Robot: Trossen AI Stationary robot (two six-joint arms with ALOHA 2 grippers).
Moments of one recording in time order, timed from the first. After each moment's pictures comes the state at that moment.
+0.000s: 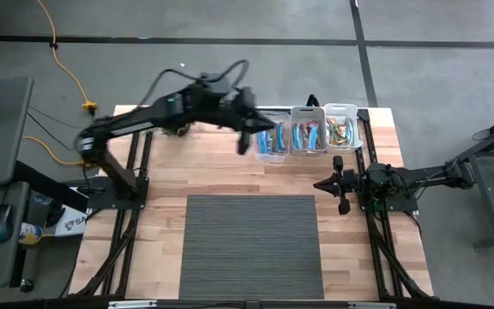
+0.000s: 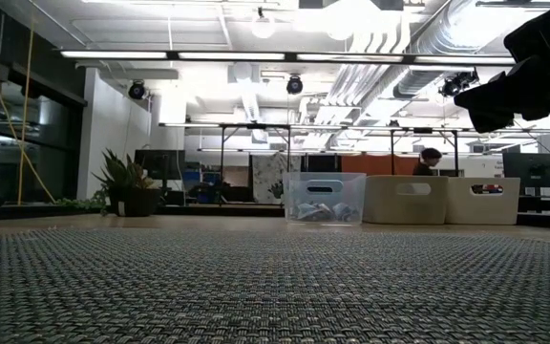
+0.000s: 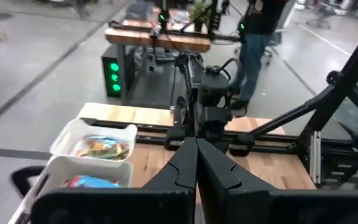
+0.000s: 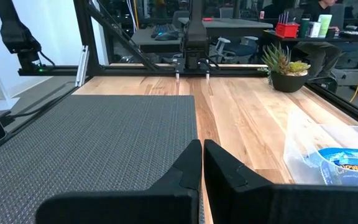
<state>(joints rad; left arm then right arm) 0.21 1.62 1.83 -0.46 0.23 -0.02 0.10 0.15 0.01 0.03 0.06 0.03</state>
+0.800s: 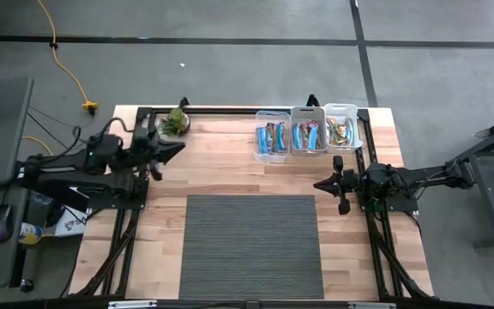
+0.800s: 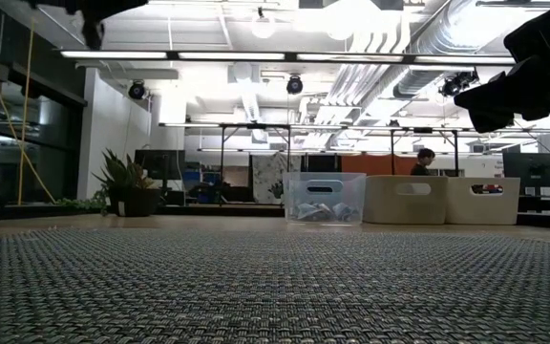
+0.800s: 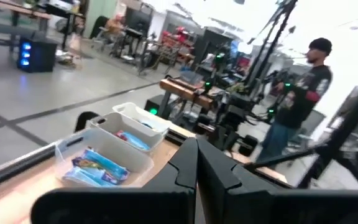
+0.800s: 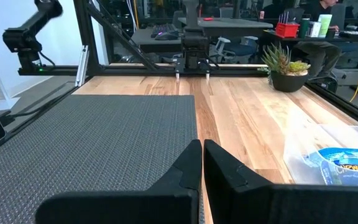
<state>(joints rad) 0.03 0.39 0.53 -0.07 -0.25 -0.35 0.10 0.15 0.01 0.03 0.06 0.03</state>
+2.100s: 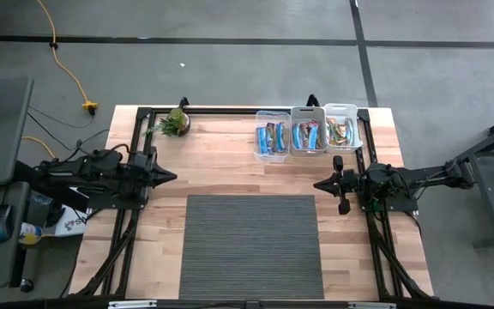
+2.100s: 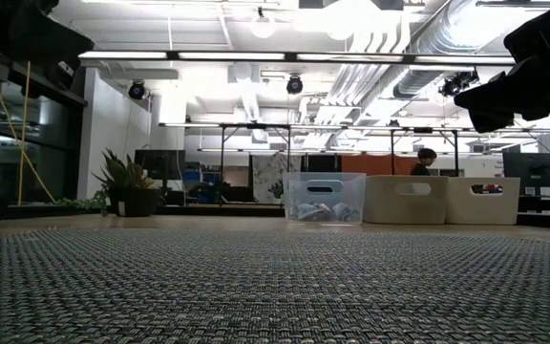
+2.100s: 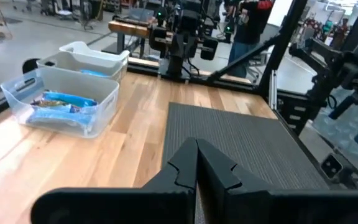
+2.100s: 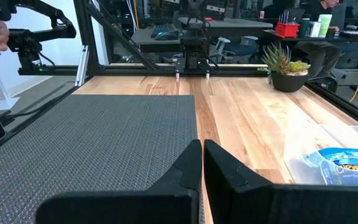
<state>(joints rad) -0.09 0.01 0.33 -0.45 -0.08 -0.18 0.10 0.15 0.01 0.03 0.06 0.03</state>
